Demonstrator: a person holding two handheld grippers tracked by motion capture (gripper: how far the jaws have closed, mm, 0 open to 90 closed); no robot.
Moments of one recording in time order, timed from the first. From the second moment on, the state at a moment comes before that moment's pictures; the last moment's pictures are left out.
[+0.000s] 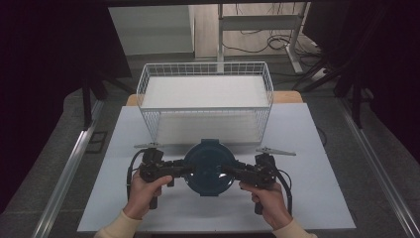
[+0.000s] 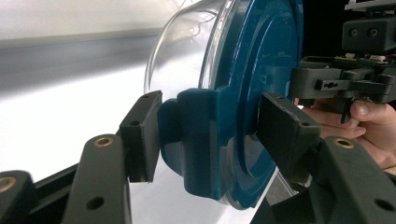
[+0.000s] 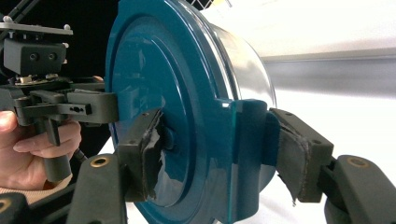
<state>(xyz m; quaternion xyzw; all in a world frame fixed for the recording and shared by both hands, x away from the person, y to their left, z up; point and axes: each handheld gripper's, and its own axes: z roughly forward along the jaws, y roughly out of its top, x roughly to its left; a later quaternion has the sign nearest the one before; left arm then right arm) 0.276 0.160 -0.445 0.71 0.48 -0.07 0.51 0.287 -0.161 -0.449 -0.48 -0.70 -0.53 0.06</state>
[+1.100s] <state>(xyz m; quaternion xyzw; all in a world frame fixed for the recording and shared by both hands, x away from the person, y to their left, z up) 0.307 0.169 -0.390 0.70 0.46 -0.05 0.55 0.320 -0.152 -0.382 -0.44 -0.72 -0.54 0.01</state>
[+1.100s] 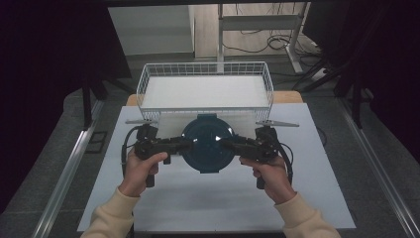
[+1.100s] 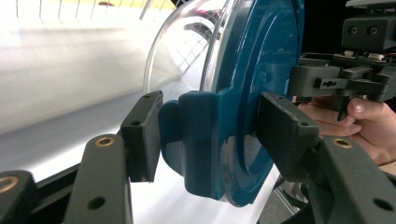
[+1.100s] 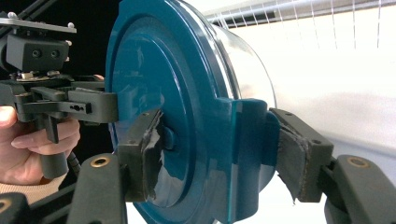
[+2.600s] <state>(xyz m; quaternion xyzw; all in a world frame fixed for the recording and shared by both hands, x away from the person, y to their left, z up) 0.353 0.170 -0.324 0.70 0.44 -0.02 0.56 0.375 -0.149 -0.309 -0.40 -0.74 -0.54 -0.01</state>
